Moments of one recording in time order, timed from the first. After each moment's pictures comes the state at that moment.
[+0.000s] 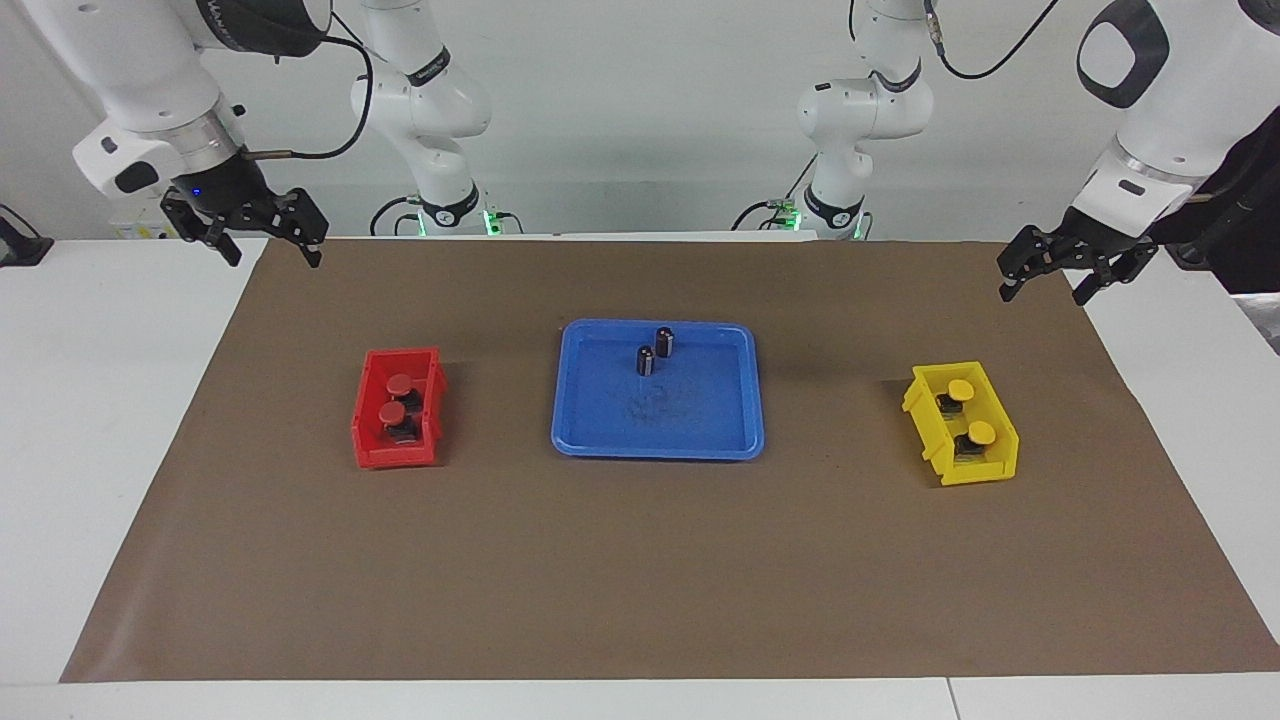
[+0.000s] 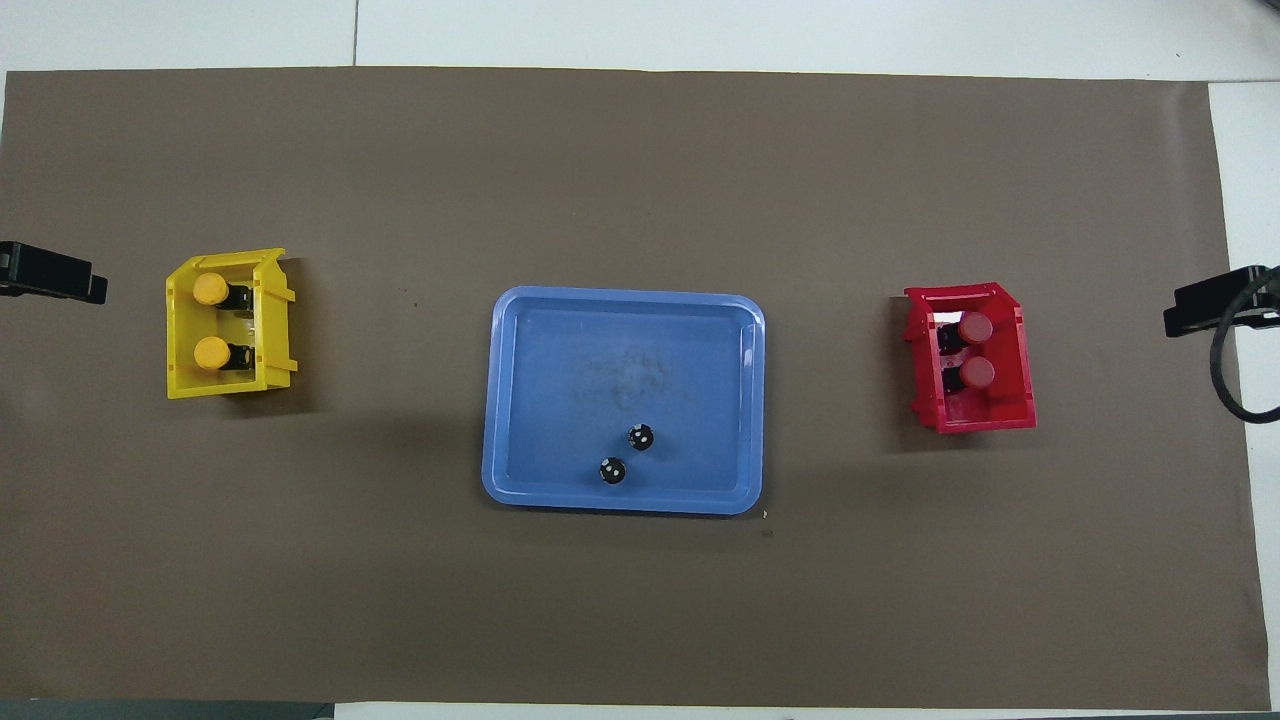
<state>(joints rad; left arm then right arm) -0.05 -0.01 0.05 -1.64 -0.02 1.66 0.16 -0.12 -0.04 0.04 -1.60 -0.02 1.50 -0.06</state>
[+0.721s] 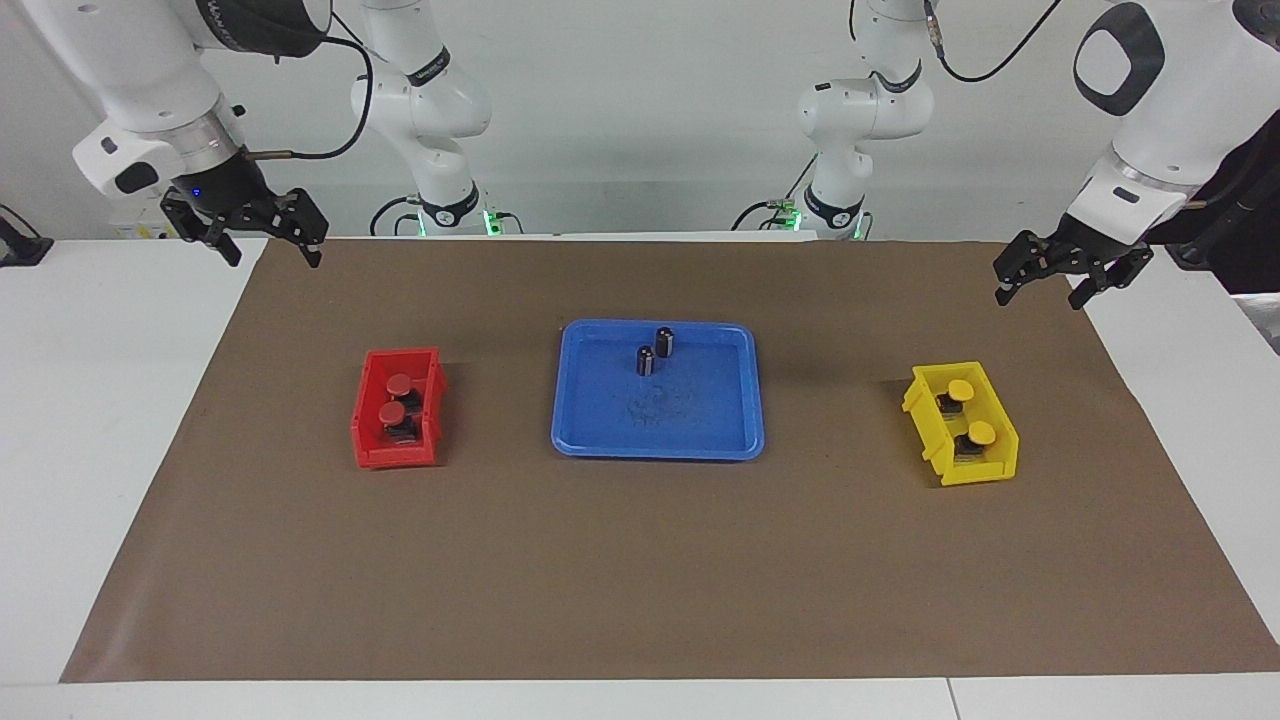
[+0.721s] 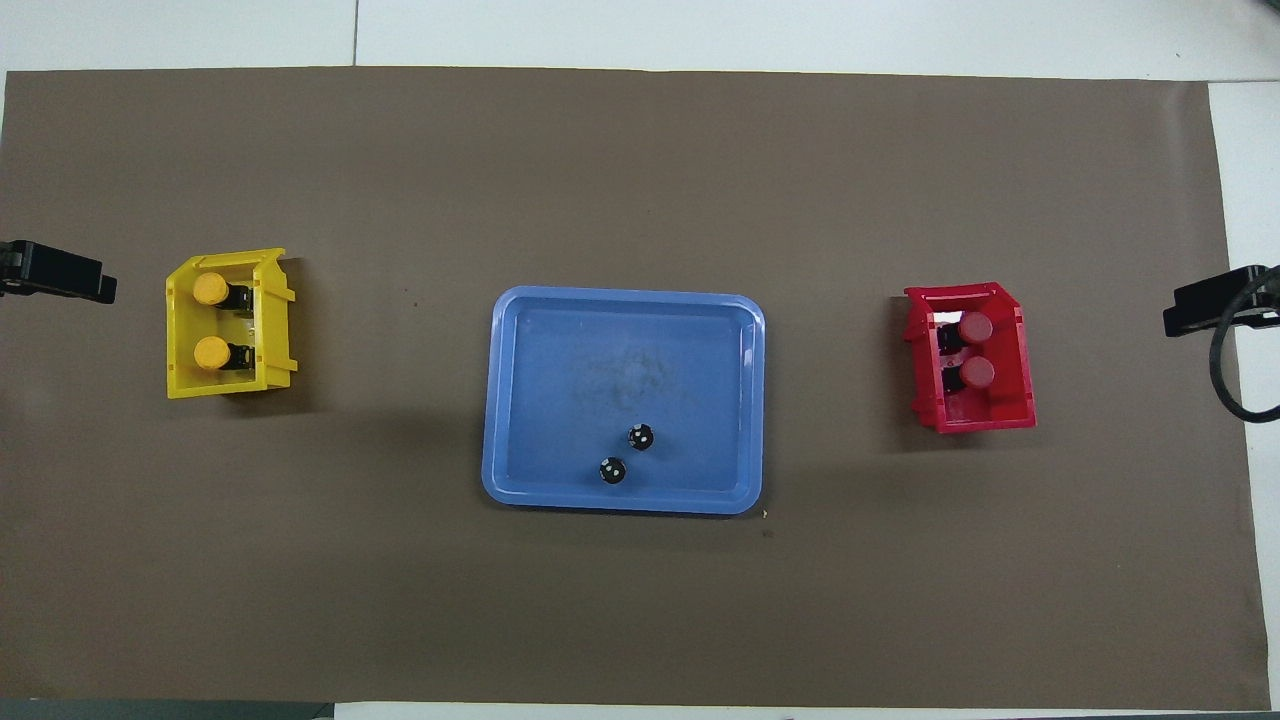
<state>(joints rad) -0.06 0.00 0.05 -1.64 -0.02 1.65 0.16 -0.12 -0.04 0.04 -1.60 -0.02 1.50 -0.06</state>
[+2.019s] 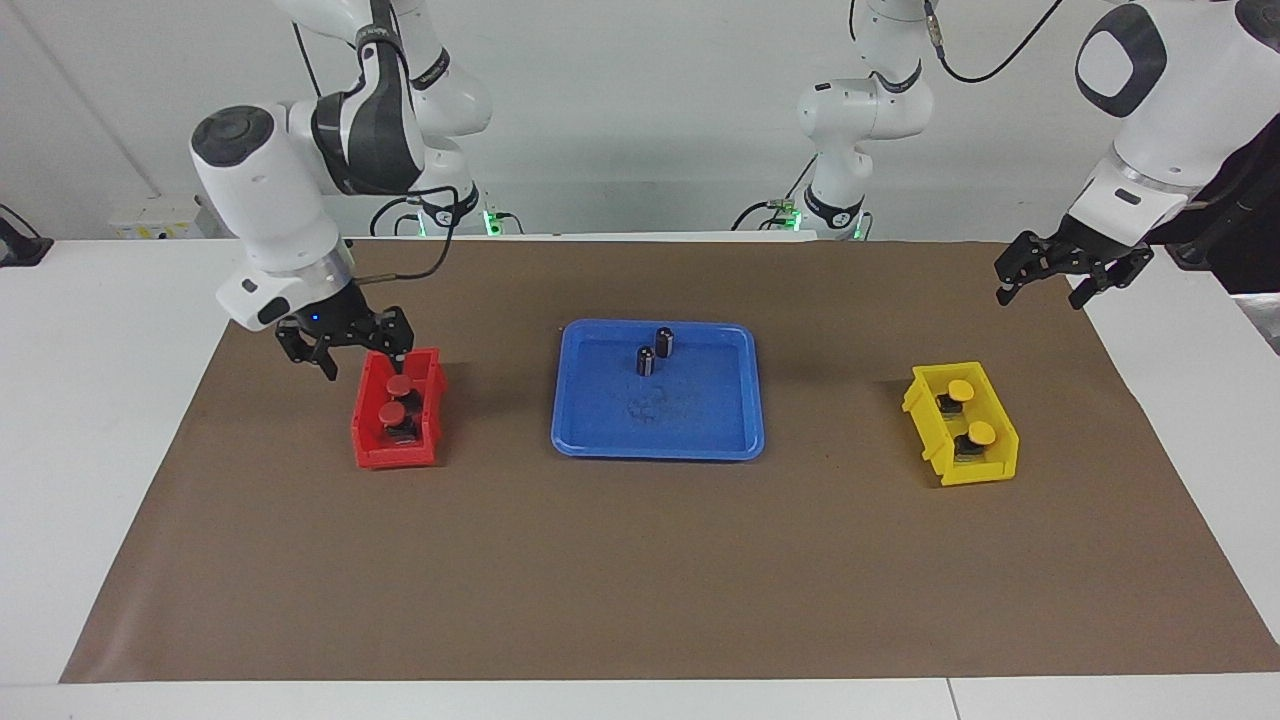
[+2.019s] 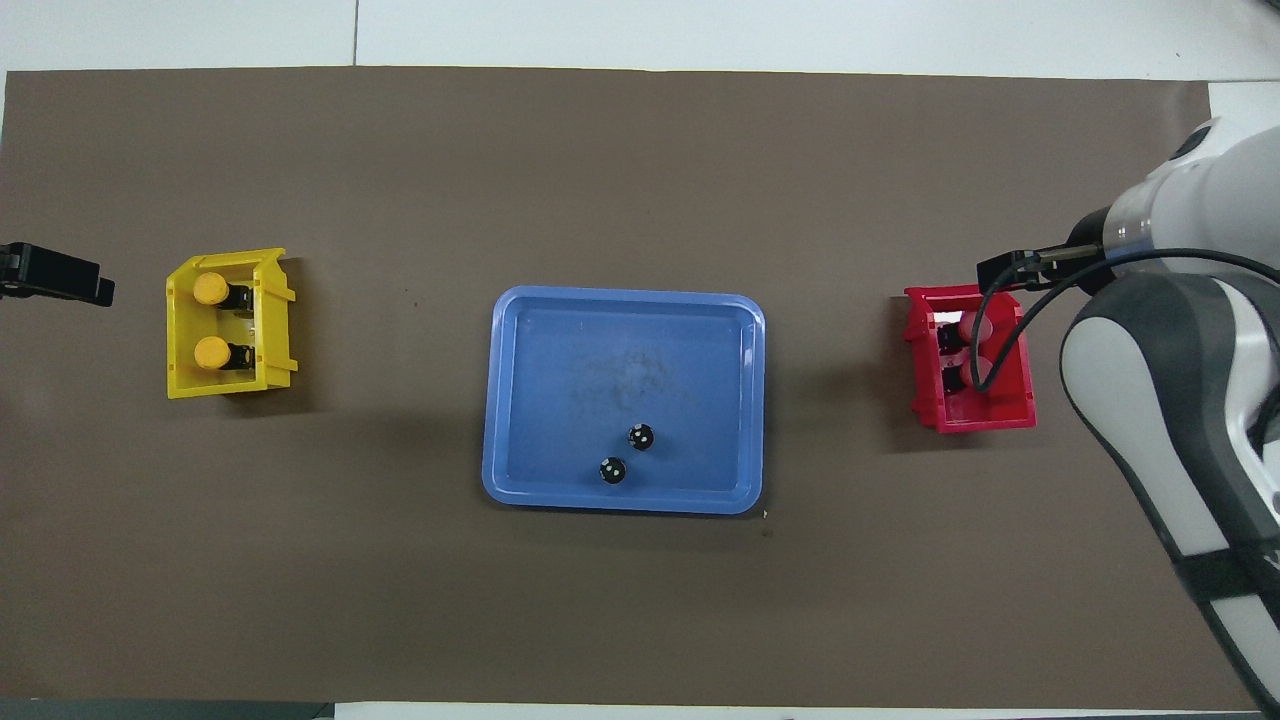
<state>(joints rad) -0.06 0.00 0.06 -1.64 -0.02 1.65 0.16 -0.01 0.11 0.04 -1.88 0.01 2.06 -0.03</state>
